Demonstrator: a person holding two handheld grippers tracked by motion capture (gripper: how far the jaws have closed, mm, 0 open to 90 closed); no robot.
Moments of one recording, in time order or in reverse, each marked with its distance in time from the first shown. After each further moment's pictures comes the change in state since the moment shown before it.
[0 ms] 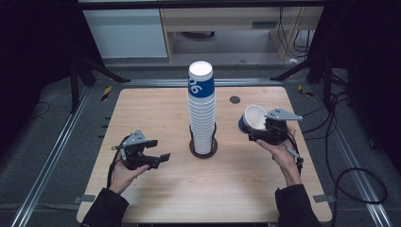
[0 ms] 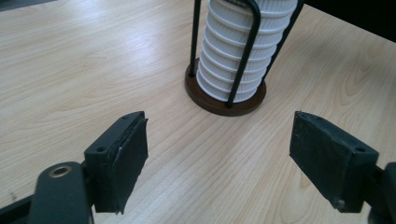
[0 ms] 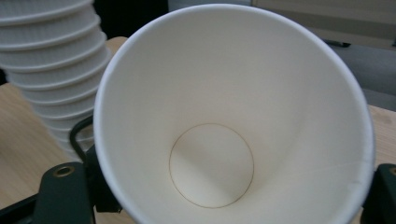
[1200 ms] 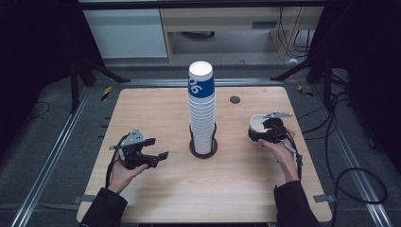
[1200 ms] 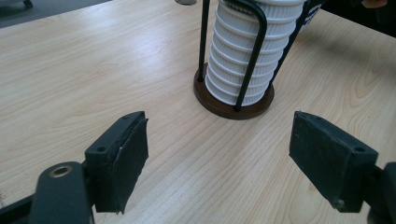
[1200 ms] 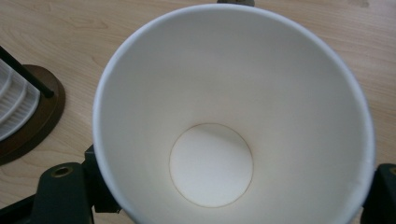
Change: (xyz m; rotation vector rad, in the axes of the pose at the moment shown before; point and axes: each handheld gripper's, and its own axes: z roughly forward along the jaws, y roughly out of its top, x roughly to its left) left arm -0.001 0.002 -0.004 -0.011 0.032 0.026; right arm -0.042 -0.046 0.045 0.307 -0.133 0.088
